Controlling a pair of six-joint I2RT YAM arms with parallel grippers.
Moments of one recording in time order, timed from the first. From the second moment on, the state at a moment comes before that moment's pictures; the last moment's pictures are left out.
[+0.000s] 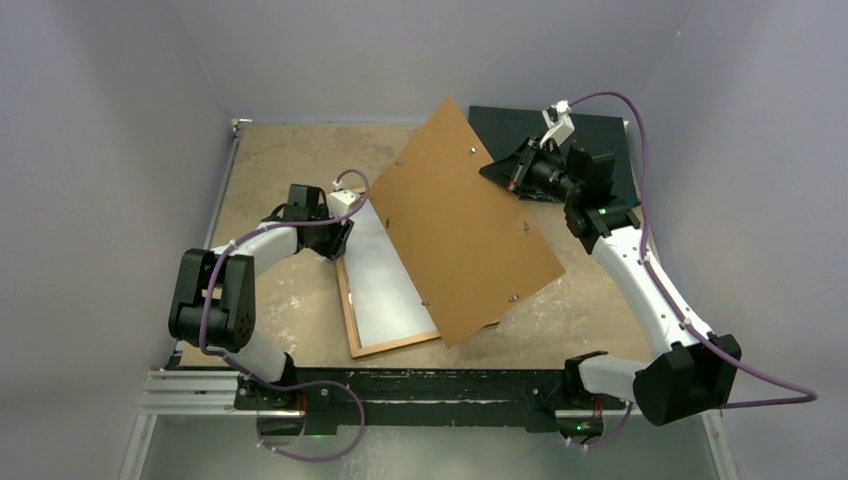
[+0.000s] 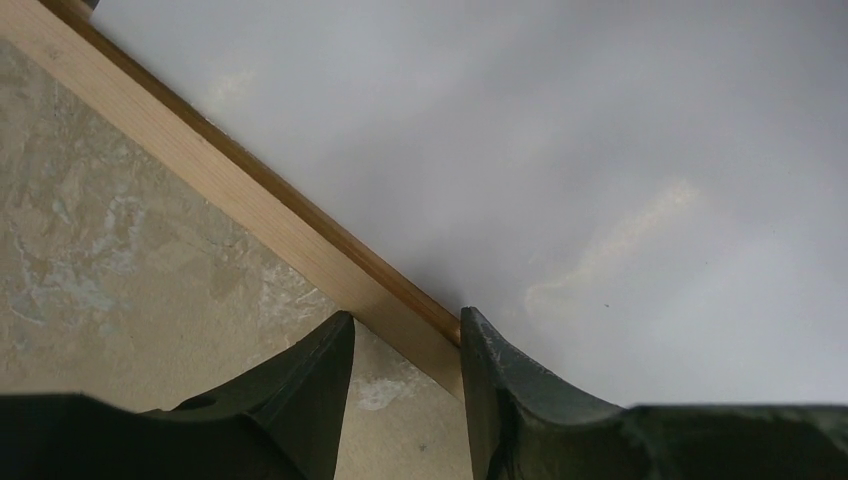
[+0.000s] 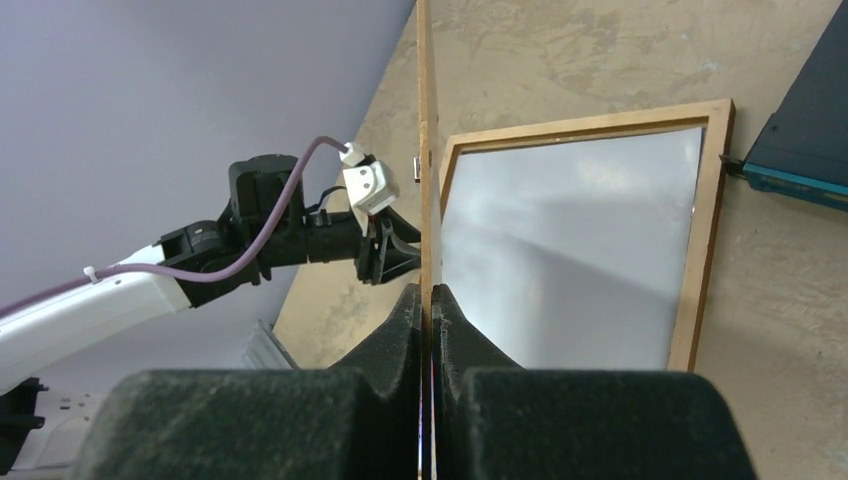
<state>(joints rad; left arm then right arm) -0.14 1.59 0.85 -0.25 0.26 0.36 0.25 1.24 1.17 -0.17 -0.53 0.65</state>
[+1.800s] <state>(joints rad) -0.17 1.32 0.98 -0.51 0.34 0.23 0.27 1.62 0.91 0.77 -0.43 1.31</state>
